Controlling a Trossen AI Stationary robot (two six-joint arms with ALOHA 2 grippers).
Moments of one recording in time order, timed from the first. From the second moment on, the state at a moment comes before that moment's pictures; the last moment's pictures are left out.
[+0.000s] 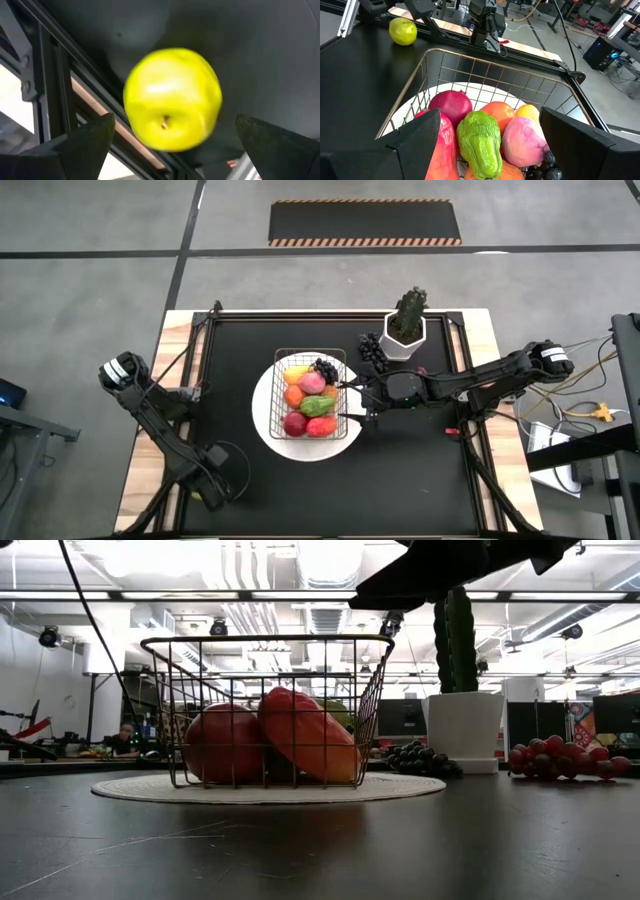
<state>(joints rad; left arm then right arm) -0.91 1.50 0.99 -1.02 0.32 -1.90 0.13 1.37 0.78 0.27 0.15 -0.24</state>
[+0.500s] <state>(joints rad) -0.91 1.50 0.93 -0.94 0.32 -1.93 0.13 1.37 0.78 0.26 0.15 -0.24</state>
